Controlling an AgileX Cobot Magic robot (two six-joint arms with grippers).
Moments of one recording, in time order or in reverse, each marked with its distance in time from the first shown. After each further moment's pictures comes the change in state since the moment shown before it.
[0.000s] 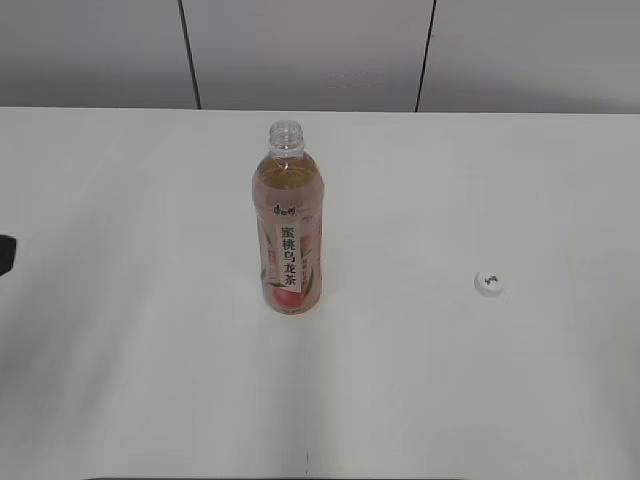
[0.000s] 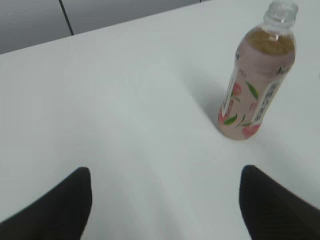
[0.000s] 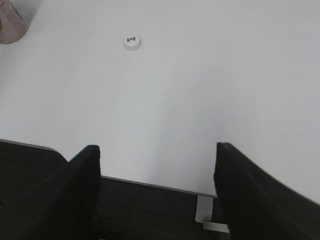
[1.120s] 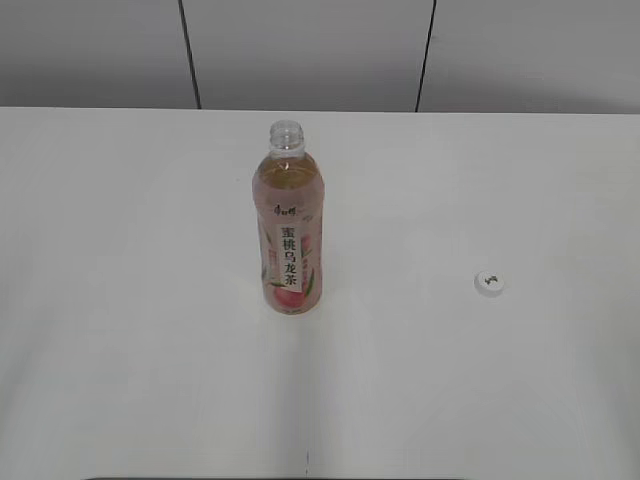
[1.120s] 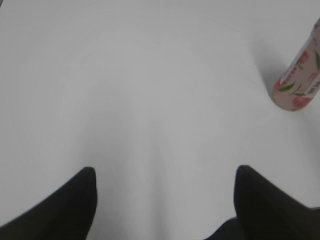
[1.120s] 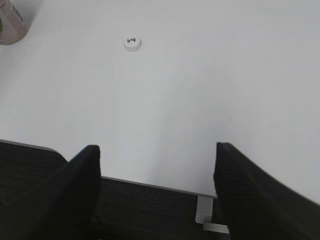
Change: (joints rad) left arm 0.297 -0.496 -0.108 -0.106 0.637 0.029; right arm 0.000 0.000 0.000 0.000 -0.003 0.000
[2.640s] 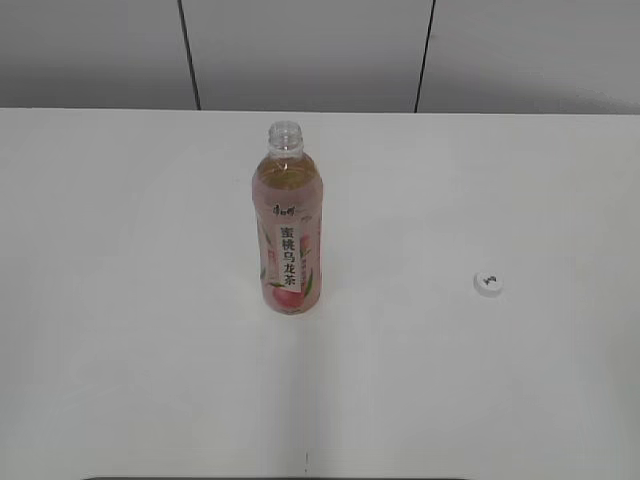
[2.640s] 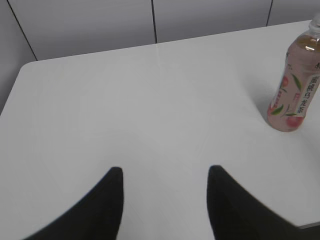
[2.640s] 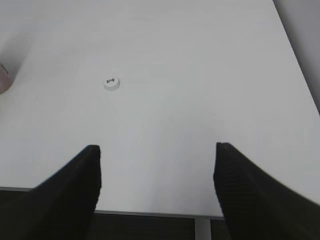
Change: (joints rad) left arm 0.036 -0.191 0.006 -0.042 0.005 0.166; right arm -0.119 -0.178 0.000 0.000 -0.003 0.000
